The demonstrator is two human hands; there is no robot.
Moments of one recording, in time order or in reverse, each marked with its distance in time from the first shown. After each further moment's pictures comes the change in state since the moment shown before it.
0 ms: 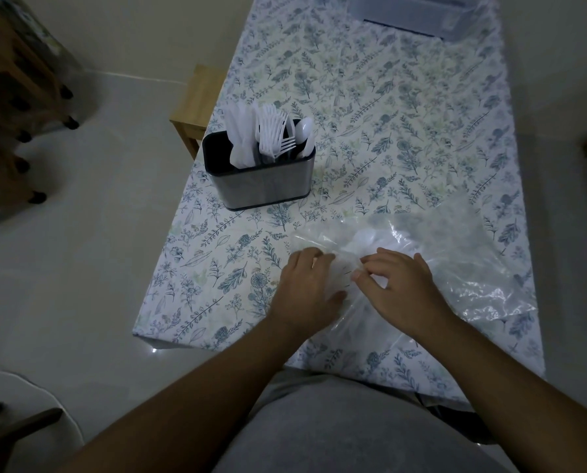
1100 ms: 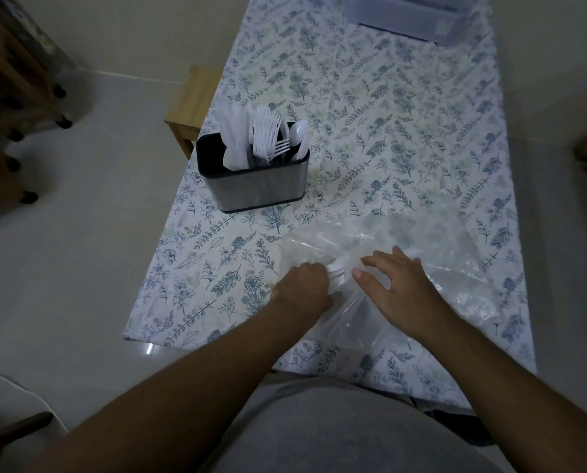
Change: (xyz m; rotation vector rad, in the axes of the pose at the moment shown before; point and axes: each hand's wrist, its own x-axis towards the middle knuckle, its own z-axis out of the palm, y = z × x) left_hand 0.025 0.021 -0.018 0.116 -0.408 -0.192; right_hand 0.000 0.004 -0.012 0.048 -0.122 0.129
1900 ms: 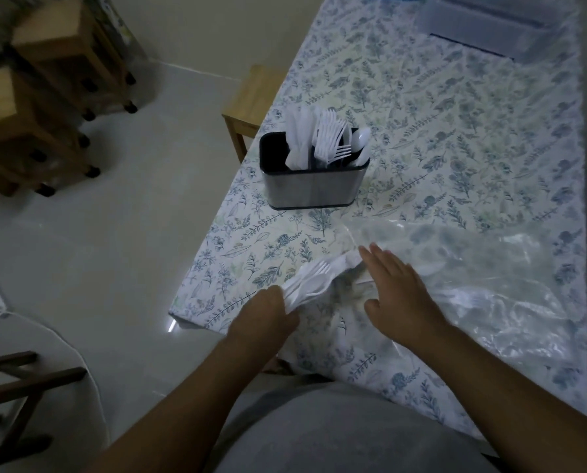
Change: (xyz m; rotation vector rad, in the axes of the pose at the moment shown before) left_hand -0.076 -0.090 0.003 -0.257 0.105 -0.382; right_hand 0.033 -0.025 0.046 -0.378 -0.170 -0.231
